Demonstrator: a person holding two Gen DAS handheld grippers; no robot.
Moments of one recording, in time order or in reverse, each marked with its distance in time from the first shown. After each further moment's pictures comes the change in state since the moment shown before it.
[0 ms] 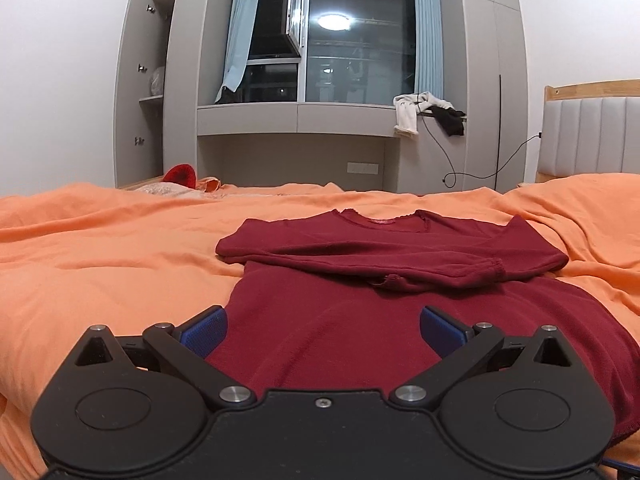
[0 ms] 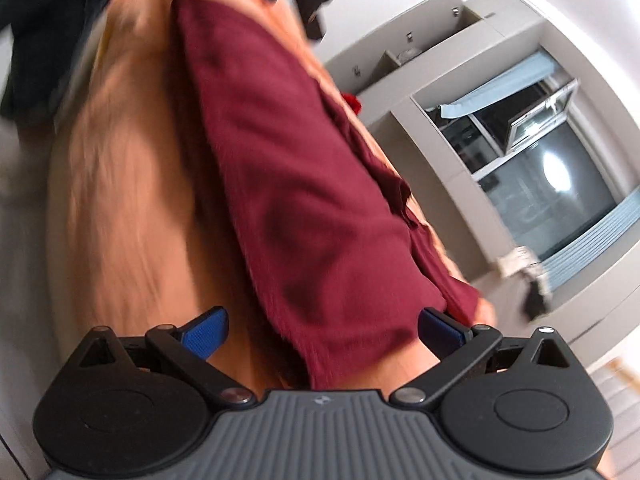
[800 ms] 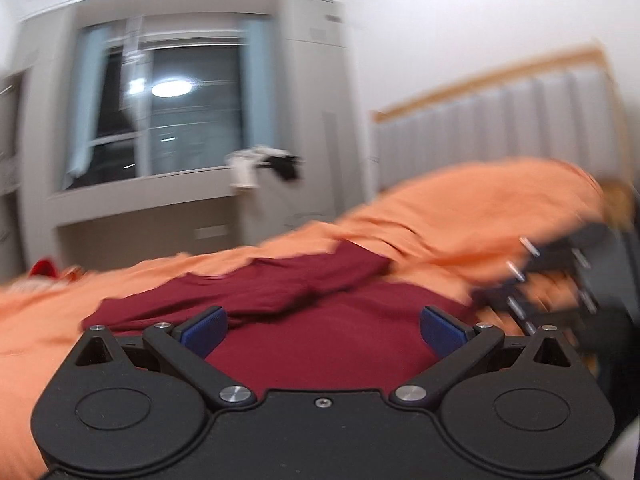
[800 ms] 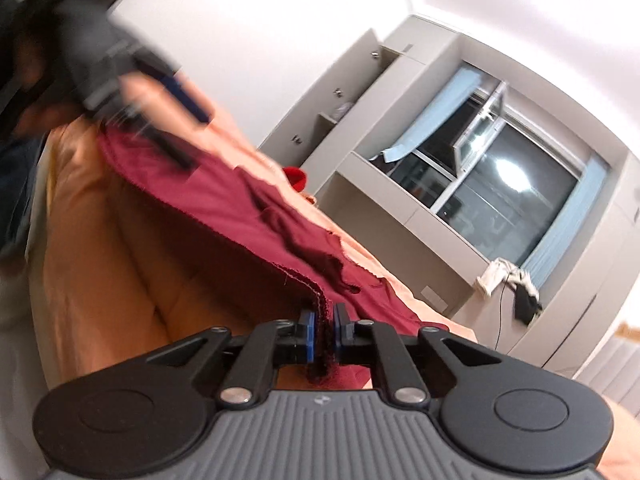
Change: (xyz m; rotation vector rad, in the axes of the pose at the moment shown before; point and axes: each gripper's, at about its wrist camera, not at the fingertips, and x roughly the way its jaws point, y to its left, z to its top) left arm -0.053 -0.050 -0.030 0.298 -0.181 -0.473; right arm -0.004 -0.039 0.015 0.372 -0.264 -0.007
